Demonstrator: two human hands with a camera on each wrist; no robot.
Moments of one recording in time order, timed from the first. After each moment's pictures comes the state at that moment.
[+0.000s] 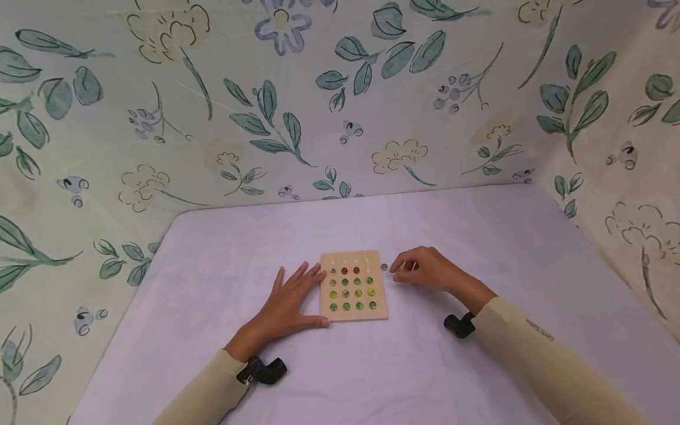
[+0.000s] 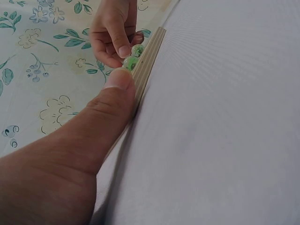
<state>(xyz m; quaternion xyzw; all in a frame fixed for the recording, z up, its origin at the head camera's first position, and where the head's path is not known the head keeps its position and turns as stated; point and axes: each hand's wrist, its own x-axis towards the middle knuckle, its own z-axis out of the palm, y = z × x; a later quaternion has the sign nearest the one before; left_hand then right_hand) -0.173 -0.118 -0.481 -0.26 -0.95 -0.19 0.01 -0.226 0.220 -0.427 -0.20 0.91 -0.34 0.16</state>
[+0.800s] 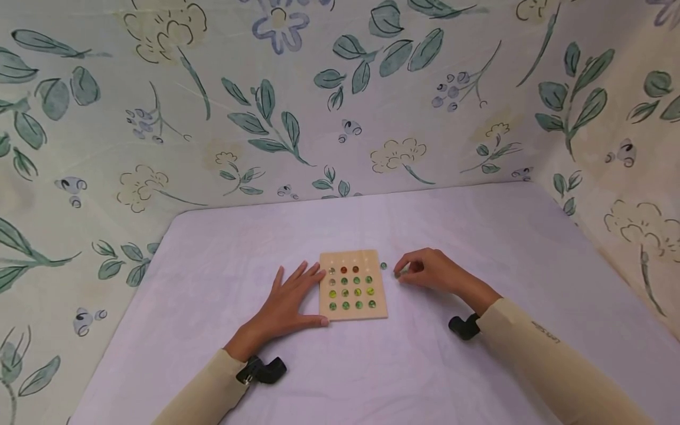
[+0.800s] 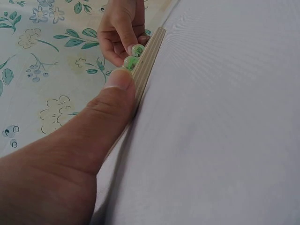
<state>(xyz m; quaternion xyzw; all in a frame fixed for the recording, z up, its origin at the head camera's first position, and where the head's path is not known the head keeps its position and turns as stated) -0.172 -0.118 -0.481 -0.26 -0.95 -0.19 0.01 -0.223 0.231 -0.435 -0.19 0.91 -0.34 0.15</state>
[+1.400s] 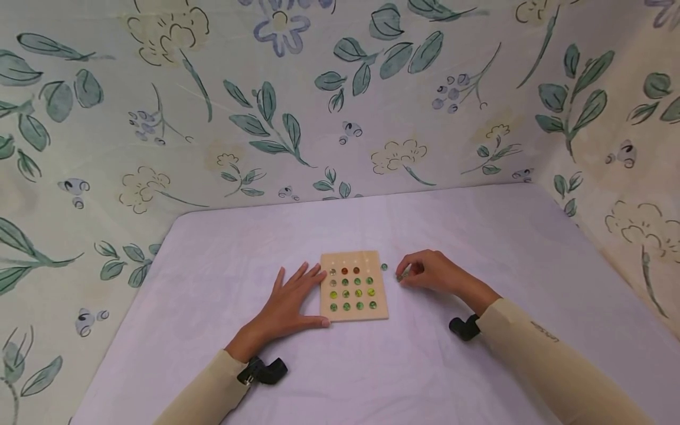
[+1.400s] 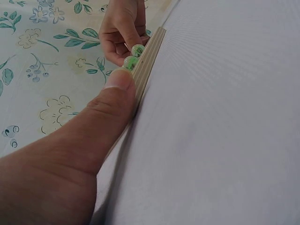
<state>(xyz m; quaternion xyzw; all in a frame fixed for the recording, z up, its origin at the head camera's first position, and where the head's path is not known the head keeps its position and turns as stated) -0.173 -0.117 -0.483 -0.26 -0.95 -0.19 0.01 -0.227 0.234 -0.440 -0.21 0.90 -0.34 0.16</state>
